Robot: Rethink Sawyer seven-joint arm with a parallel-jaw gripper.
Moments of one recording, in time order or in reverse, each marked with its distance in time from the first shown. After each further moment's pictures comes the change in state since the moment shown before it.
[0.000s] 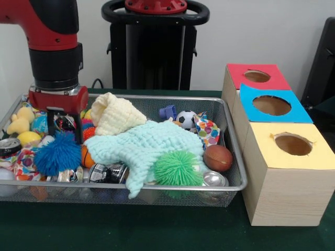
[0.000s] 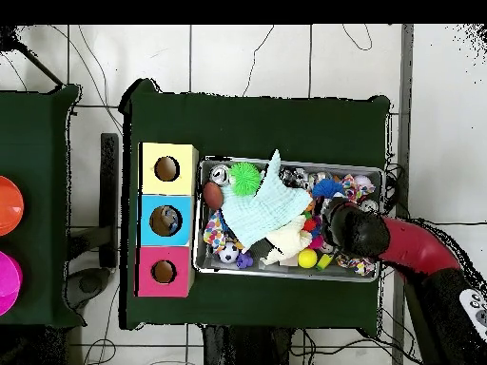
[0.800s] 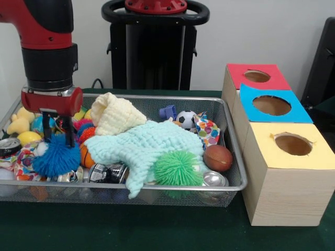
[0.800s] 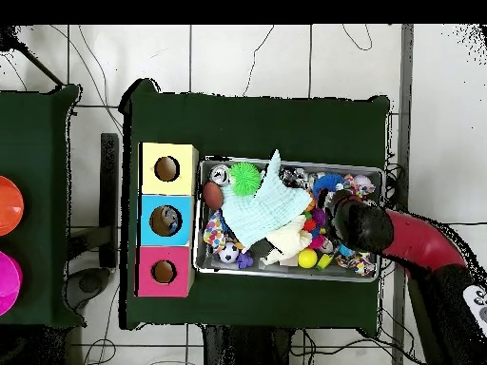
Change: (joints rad) arm -0.001 0.000 0.013 -0.028 0.004 0.000 0.000
